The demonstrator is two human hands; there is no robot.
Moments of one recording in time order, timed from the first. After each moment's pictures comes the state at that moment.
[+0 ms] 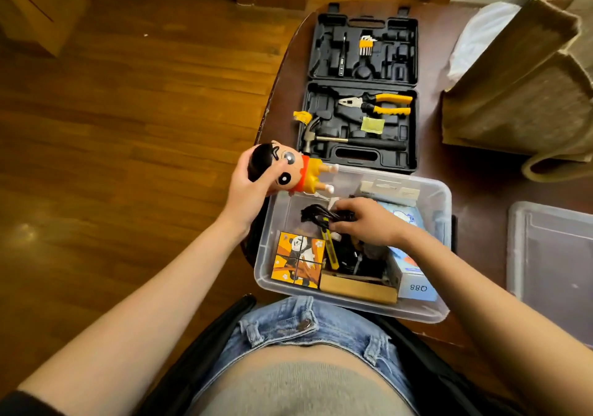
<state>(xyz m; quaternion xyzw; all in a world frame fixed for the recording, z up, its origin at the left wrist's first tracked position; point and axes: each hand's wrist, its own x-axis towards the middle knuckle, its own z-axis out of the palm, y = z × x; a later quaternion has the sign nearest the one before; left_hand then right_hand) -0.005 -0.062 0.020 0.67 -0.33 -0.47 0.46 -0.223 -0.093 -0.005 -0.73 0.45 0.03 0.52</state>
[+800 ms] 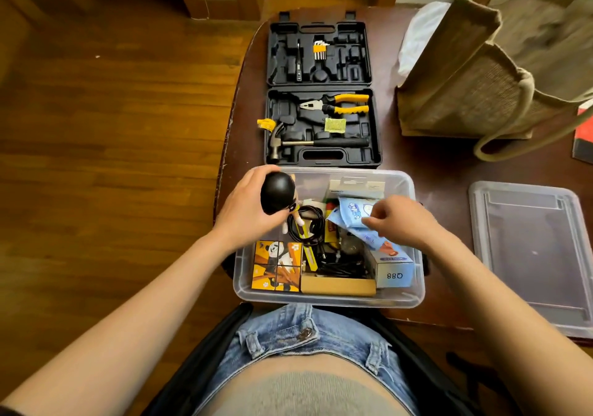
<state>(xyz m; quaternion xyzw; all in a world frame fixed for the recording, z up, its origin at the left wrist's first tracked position) -0.022 -0.065 0.005 0.62 -0.68 -0.32 0.23 -0.293 -0.081 0.016 -0.68 0.65 0.12 0.32</state>
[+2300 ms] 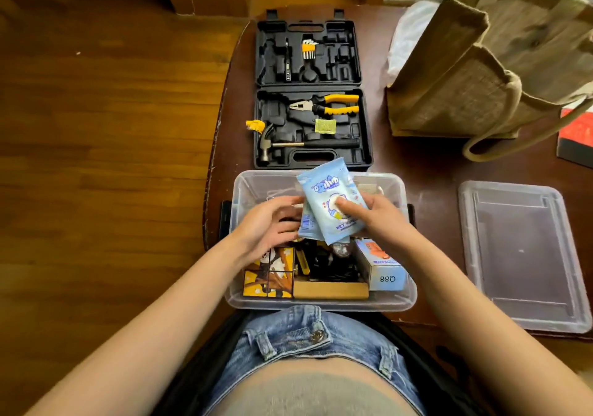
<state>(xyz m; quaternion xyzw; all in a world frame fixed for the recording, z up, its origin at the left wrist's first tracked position) -0.066 -0.067 0.015 0.54 -0.21 -0.76 0.28 -0.265 -0.072 0.029 -0.38 0.57 -0.24 0.69</state>
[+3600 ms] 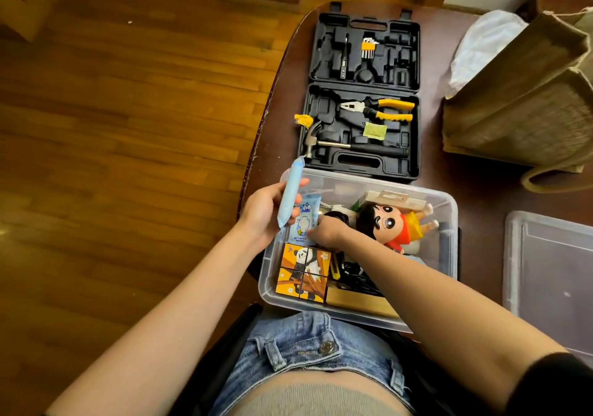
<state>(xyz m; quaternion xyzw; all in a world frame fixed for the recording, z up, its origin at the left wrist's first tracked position) -0.011 -0.070 0.011 0.55 -0.14 -0.71 0.41 -0.140 -0.099 -0.056 -0.61 0.57 0.21 0.51</state>
